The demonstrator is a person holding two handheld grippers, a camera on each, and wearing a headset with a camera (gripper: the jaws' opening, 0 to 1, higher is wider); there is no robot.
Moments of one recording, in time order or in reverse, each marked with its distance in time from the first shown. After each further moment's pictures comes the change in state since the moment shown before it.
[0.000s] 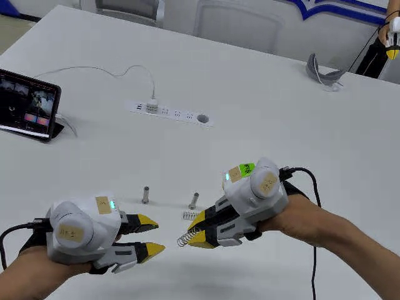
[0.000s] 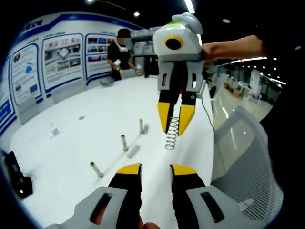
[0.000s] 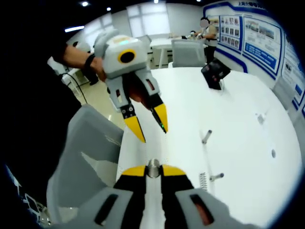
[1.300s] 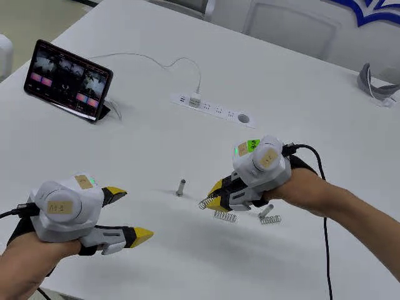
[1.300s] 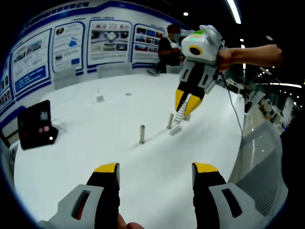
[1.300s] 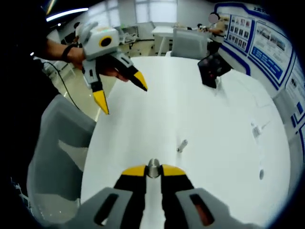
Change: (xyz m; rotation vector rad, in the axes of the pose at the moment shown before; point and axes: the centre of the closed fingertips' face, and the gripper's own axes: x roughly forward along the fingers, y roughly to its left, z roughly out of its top) left arm -0.063 0.065 -0.056 -0.259 0.007 0.291; right arm 0.038 -0.078 0.018 -0.115 0.128 -0.047
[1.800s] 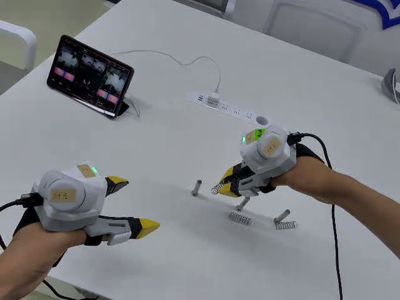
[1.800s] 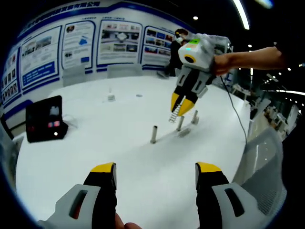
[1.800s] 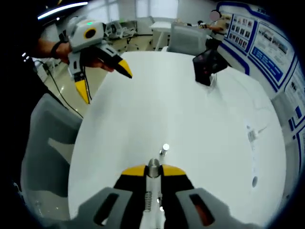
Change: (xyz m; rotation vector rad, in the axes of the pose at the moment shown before) left arm -0.013 0.019 0.000 -0.049 -0.022 0.051; right arm 0.016 -0.041 0.005 -0.018 0.045 -0.028
